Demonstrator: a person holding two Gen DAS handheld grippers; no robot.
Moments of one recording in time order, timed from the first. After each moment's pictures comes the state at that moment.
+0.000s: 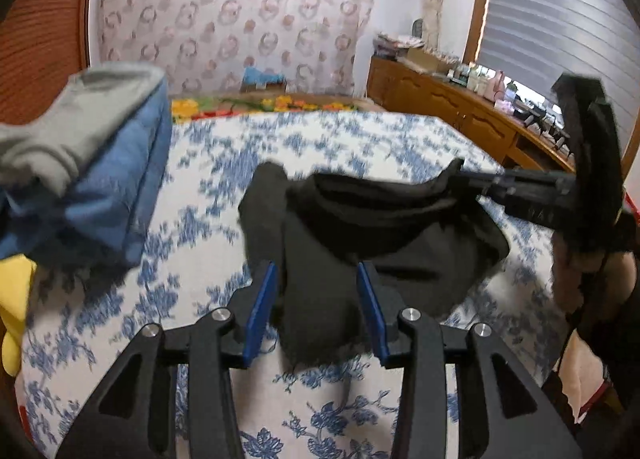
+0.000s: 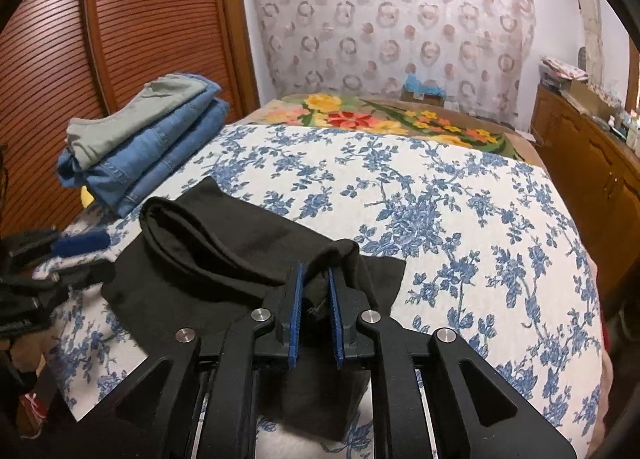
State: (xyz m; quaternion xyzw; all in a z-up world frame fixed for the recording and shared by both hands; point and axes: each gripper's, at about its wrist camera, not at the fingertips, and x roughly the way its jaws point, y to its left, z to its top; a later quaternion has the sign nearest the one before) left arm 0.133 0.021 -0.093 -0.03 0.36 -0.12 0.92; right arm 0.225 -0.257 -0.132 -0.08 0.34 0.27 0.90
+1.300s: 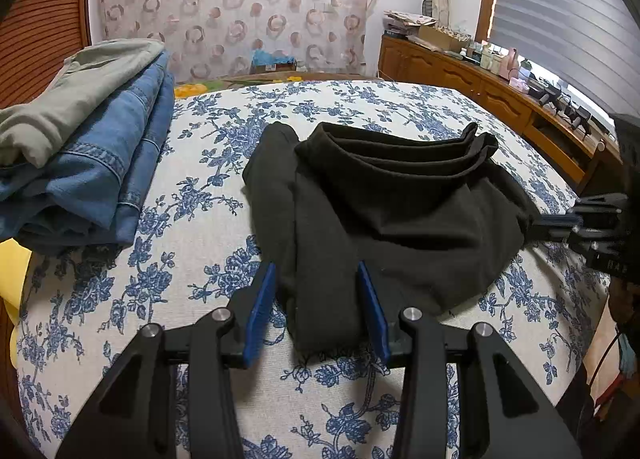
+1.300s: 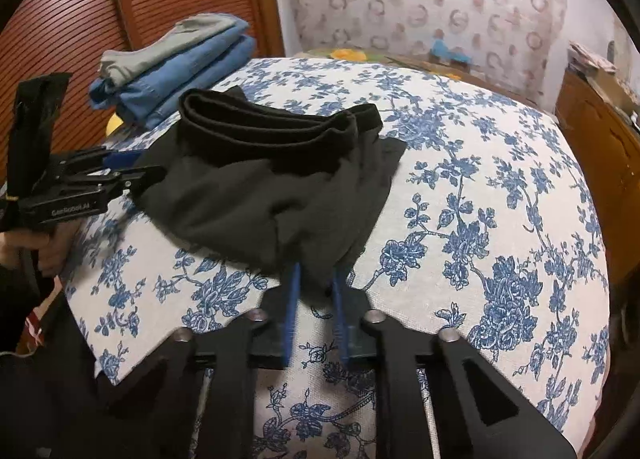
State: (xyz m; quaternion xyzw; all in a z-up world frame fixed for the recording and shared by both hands) left arm 0.140 0.017 -0.115 -0.01 0.39 -0.10 0.92; right arm 0.180 -0.296 -0.166 -0.11 0.40 0.32 0.85
